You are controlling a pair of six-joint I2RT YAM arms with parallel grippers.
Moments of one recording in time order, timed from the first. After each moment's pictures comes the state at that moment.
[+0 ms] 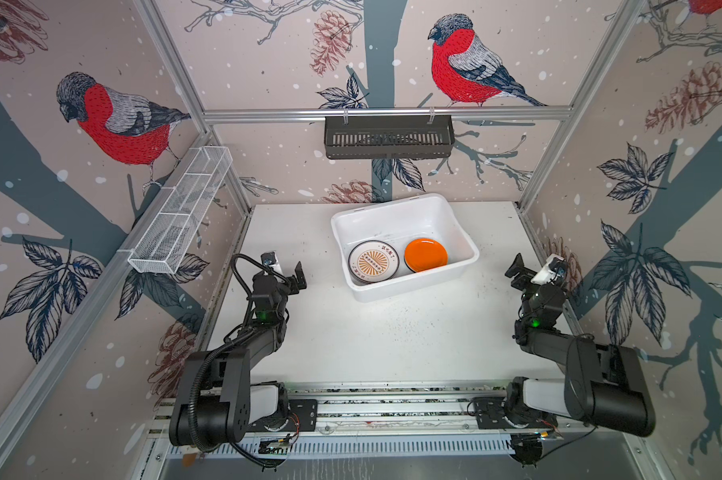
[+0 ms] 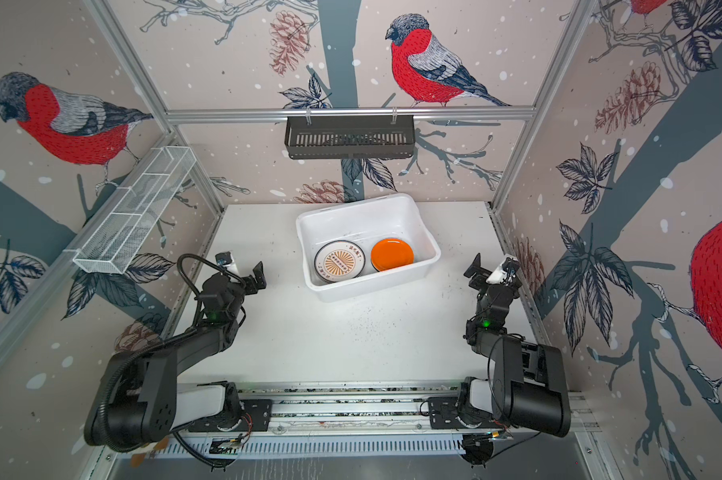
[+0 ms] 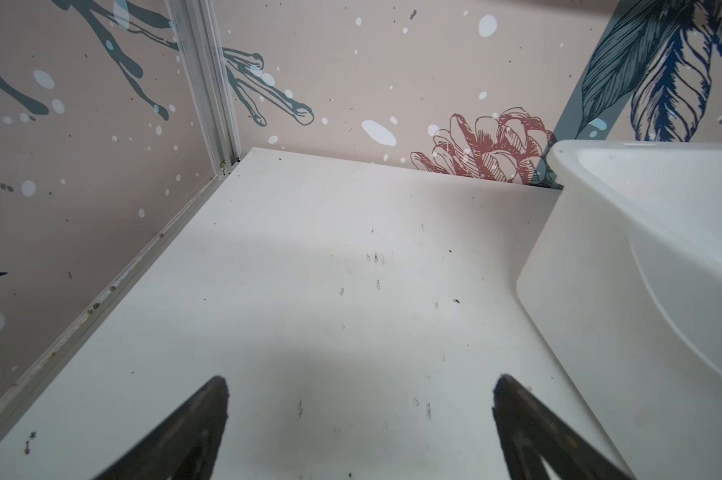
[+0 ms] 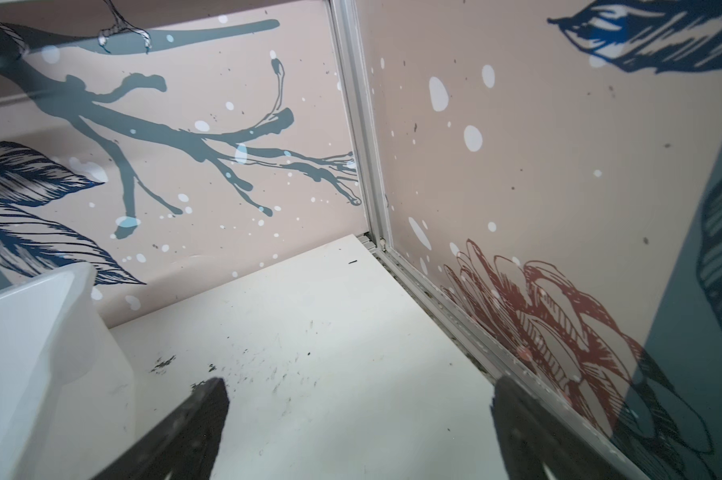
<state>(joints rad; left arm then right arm) 0.03 1.26 0.28 0.75 -0.01 -0.11 -0.22 1.32 0.24 1.08 0.07 0.18</state>
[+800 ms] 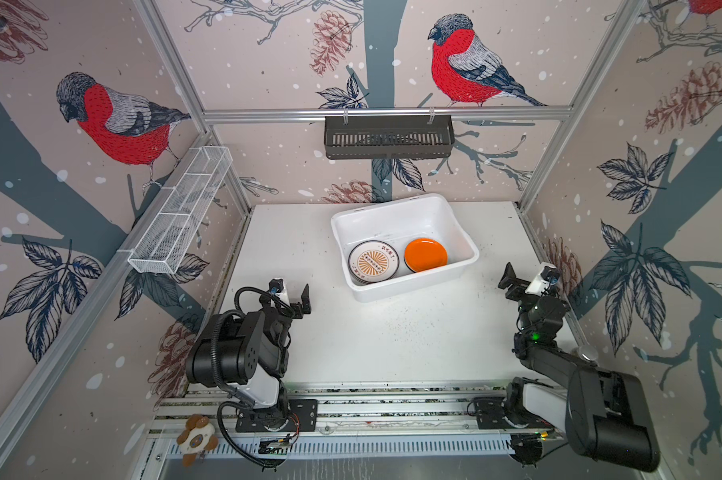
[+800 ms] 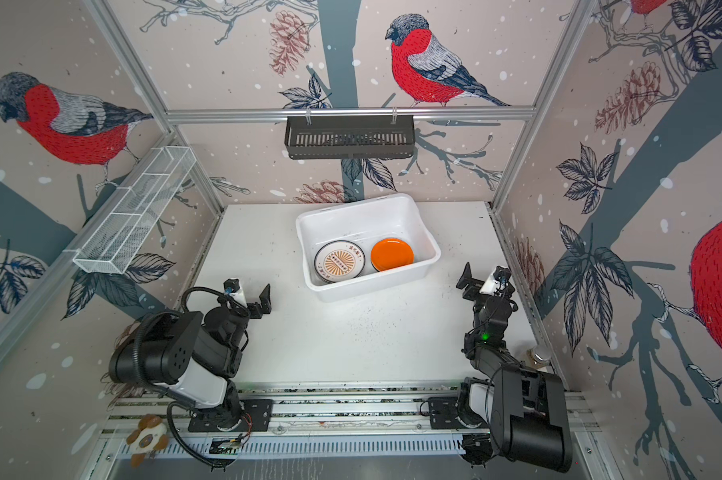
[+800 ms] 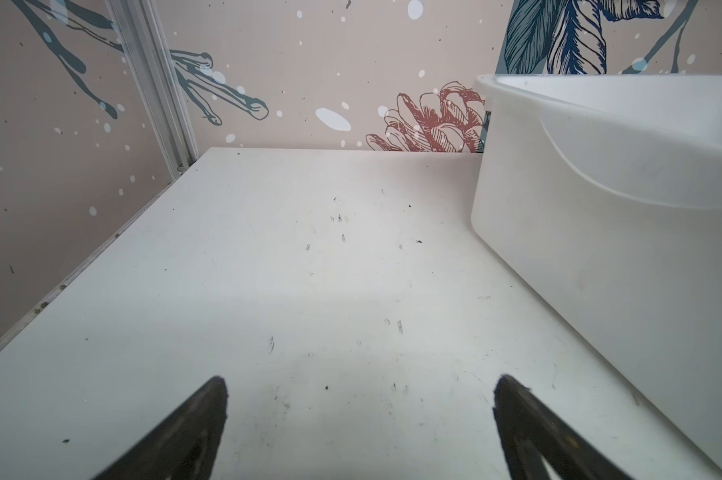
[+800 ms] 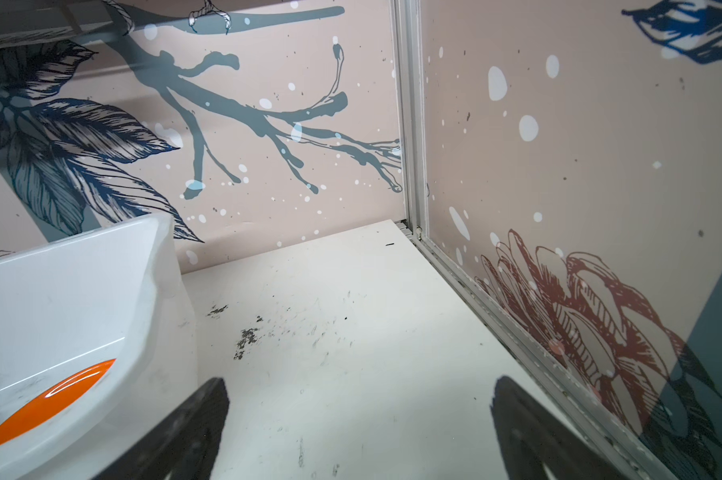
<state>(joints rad) 0.06 1.56 0.04 1.41 0.13 -0.02 -0.18 1.13 0.10 1.03 -0.02 0.13</state>
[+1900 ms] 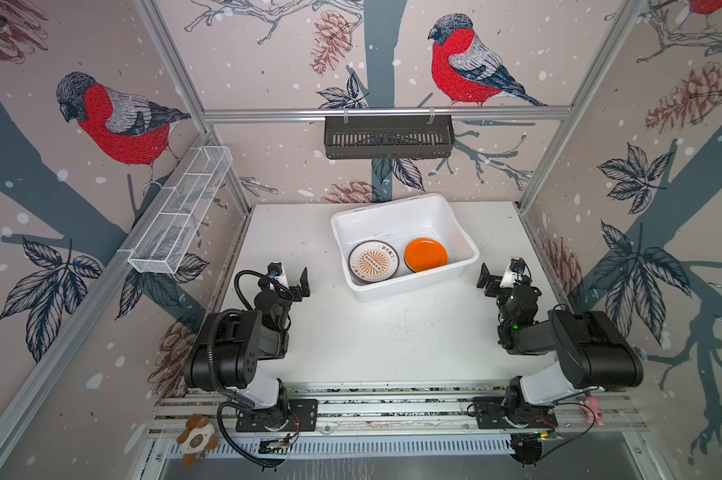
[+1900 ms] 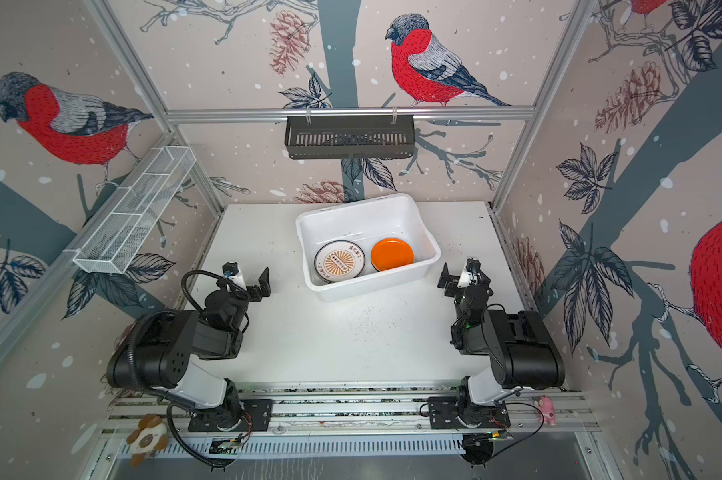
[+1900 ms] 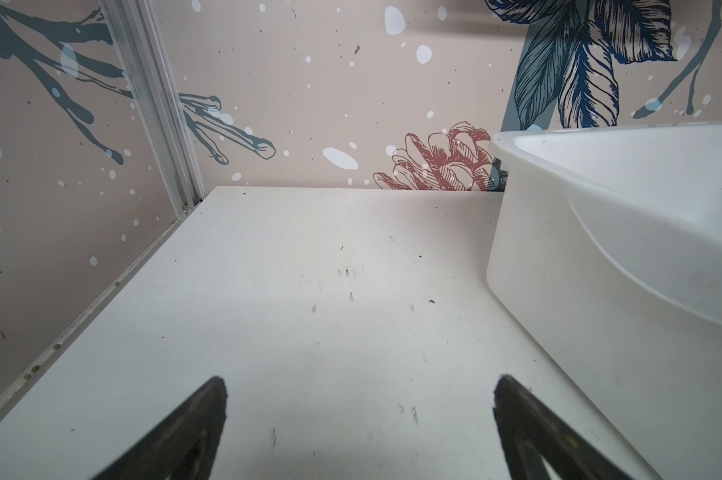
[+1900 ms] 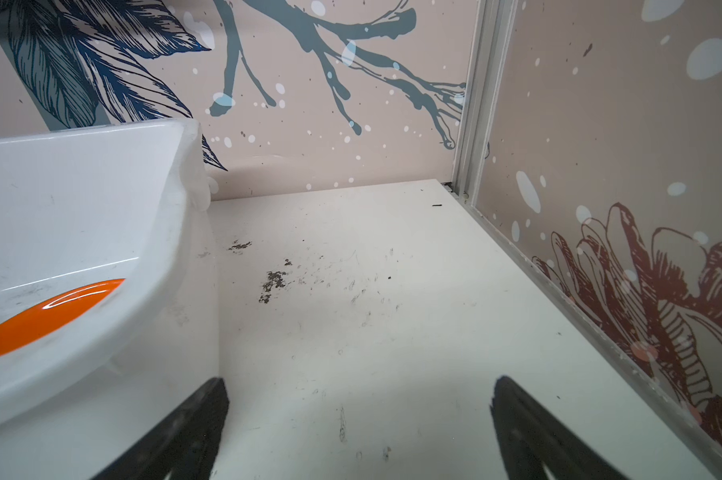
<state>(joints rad) 0.05 1.56 0.19 1.27 0.11 -0.03 0.00 1.53 0.20 1.22 0.08 0.03</state>
